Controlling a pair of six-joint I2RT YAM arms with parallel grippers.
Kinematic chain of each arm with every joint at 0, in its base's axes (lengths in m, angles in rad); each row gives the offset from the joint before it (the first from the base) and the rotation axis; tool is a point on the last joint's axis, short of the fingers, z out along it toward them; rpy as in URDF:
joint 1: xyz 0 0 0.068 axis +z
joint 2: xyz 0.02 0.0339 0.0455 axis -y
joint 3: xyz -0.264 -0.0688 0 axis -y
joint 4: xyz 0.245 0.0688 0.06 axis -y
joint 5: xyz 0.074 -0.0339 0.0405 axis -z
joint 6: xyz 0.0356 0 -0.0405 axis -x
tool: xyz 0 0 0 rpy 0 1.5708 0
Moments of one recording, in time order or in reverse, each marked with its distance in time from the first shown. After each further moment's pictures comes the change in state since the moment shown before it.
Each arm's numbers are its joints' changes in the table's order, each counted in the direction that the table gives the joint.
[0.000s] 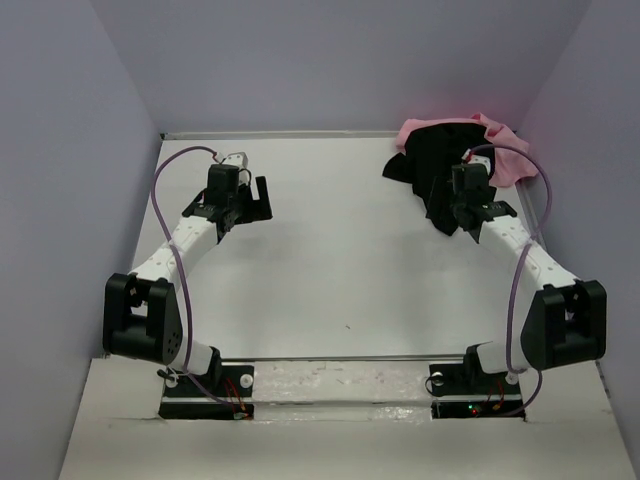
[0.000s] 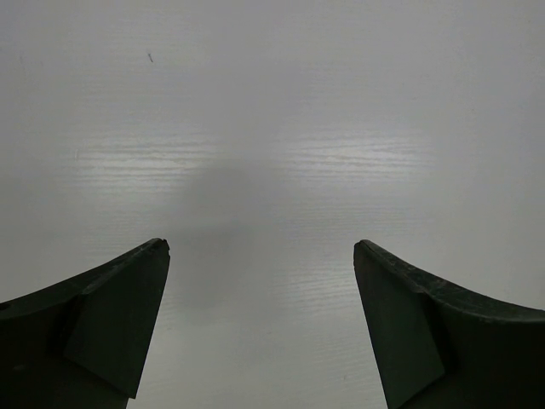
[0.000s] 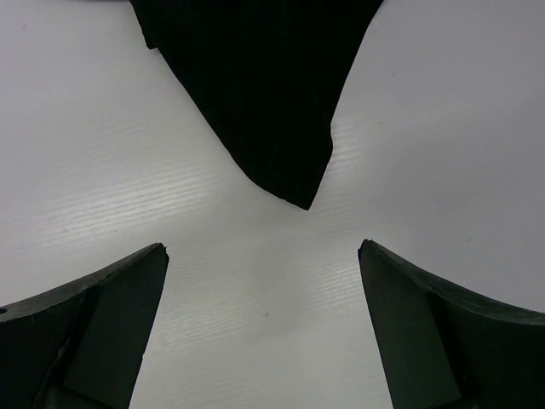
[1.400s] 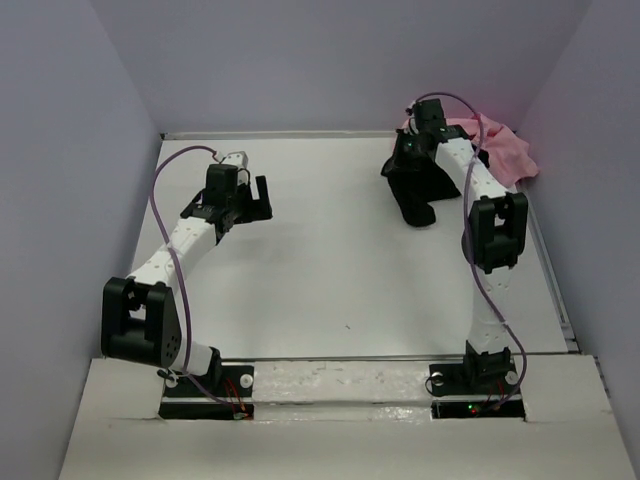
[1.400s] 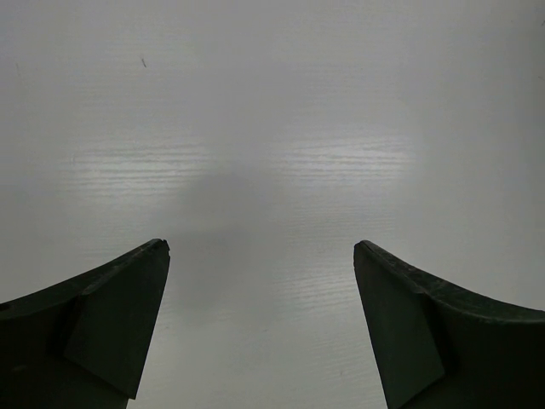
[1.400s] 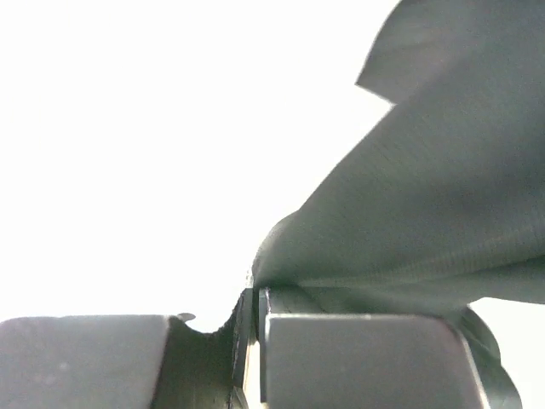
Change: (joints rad) left arm 0.000 0.022 -0.001 -0.008 0.014 -0.008; right arm 0.002 -0.829 0.988 -0.282 -0.500 -0.057
